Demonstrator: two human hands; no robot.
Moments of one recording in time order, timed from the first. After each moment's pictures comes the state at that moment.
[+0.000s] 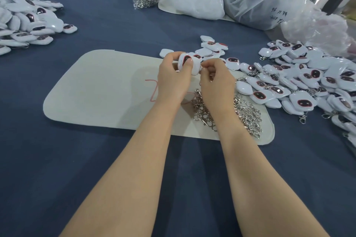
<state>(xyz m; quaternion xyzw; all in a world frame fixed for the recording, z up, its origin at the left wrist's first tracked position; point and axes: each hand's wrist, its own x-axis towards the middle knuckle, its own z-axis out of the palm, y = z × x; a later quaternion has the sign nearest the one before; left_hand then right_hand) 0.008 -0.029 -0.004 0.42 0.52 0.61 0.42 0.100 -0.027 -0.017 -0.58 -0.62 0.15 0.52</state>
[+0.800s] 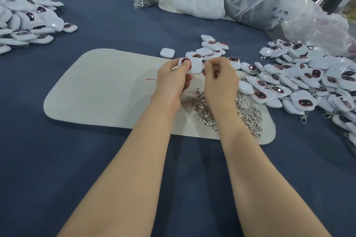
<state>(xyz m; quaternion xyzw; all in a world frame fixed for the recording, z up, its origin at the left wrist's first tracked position) 0.006 -0.025 -0.007 0.29 0.47 0.60 0.58 0.100 -0.024 -0.017 -0.58 -0.58 0.15 0.55</state>
